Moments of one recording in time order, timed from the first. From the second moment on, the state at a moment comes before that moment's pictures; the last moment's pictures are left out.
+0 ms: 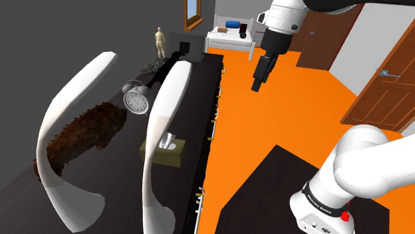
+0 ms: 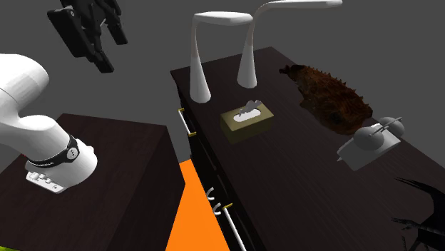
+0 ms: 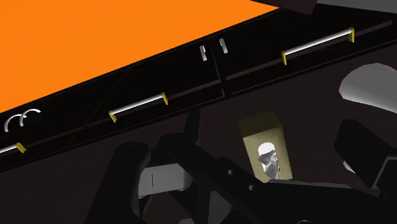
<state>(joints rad) 0.02 -0.77 0.04 -2.36 0.11 1.65 -0.17</state>
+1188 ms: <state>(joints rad) 0.13 -0.31 0.03 -2.38 0.37 2.18 -0.31</state>
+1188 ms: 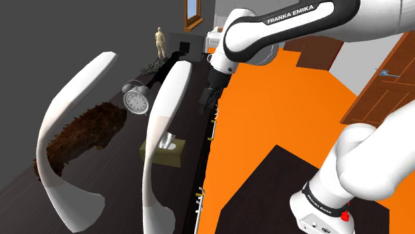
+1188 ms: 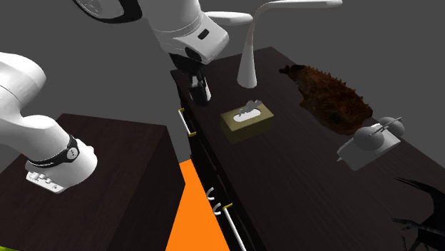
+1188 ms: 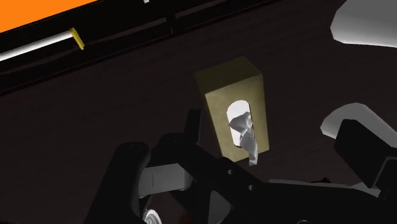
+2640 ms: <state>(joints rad) 0.21 0.38 0.11 -1.93 0.78 2.44 -0.62</state>
